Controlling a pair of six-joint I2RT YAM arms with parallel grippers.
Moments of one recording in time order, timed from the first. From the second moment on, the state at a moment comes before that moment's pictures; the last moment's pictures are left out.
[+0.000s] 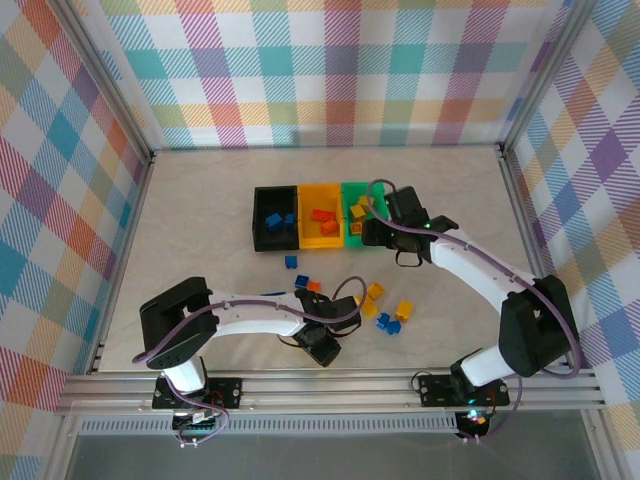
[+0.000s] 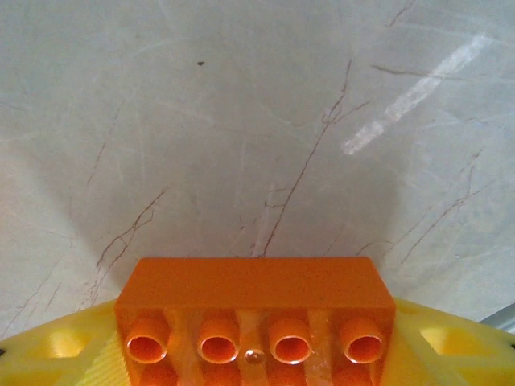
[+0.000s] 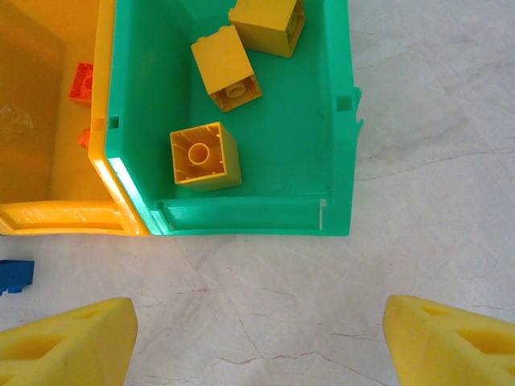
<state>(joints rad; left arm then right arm) -1.22 1.71 1.00 -0.79 -0.05 -0.47 0.49 1.47 1.05 -0.50 0.06 0.47</state>
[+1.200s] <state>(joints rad) -0.60 2.00 1.69 -0.62 -0.09 -0.56 0.48 1.45 1.04 -0.49 0.06 0.48</state>
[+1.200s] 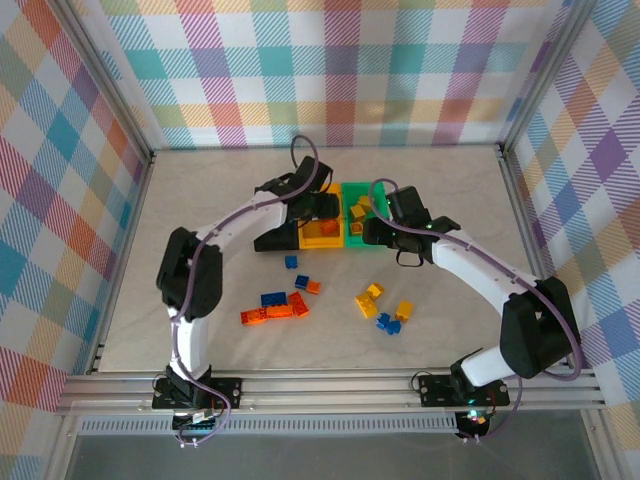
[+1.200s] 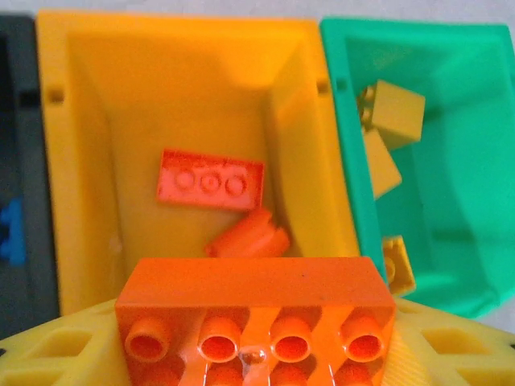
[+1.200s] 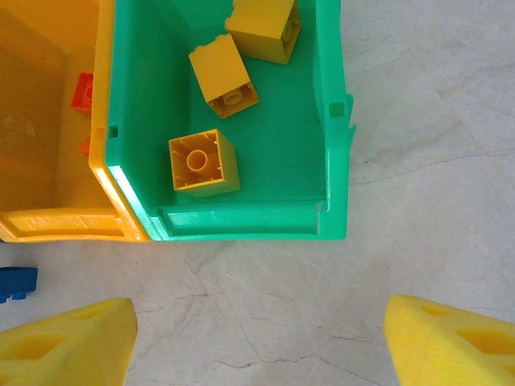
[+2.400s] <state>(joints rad) -0.62 1.49 1.26 -0.52 -0.06 -0.70 0.82 1.59 1.05 -0.46 -0.14 0.31</state>
